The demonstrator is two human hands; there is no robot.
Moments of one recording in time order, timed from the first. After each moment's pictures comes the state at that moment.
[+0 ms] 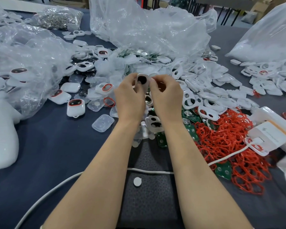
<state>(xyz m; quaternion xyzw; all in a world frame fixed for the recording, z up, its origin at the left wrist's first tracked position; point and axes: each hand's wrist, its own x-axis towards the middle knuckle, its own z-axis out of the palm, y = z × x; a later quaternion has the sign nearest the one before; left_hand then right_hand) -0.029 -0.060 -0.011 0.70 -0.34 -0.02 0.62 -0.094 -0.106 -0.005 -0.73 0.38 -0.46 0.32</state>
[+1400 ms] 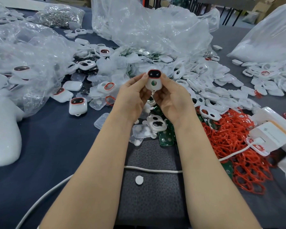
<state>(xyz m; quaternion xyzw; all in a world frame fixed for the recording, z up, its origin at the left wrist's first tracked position) -0.019 -0.057 0.001 0.40 -0.14 -0.47 0.77 -0.107 -0.120 0.003 -0.43 0.29 -0.37 0.78</state>
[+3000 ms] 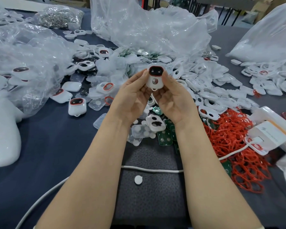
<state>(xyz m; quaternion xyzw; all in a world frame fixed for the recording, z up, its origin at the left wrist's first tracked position) -0.018 -0.053 0.002 0.30 -0.21 -0.51 0.78 -0.115 -0.120 0.005 -0.37 0.16 -0.37 0.84</state>
